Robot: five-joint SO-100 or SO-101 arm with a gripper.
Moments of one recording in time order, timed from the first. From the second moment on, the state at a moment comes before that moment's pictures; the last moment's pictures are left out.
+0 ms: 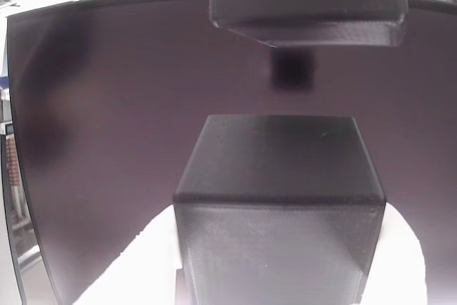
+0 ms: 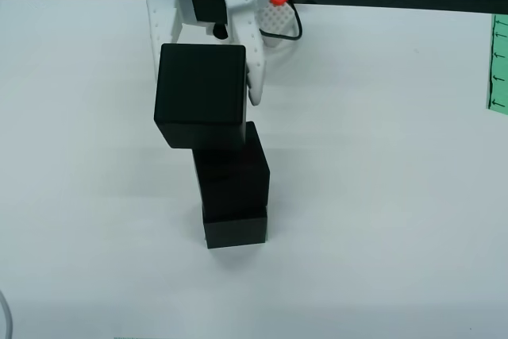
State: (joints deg) arm 6.2 147.3 149.3 17.1 -91.2
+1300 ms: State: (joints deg) arm 4.1 140.2 168.1 -20.0 -94.8
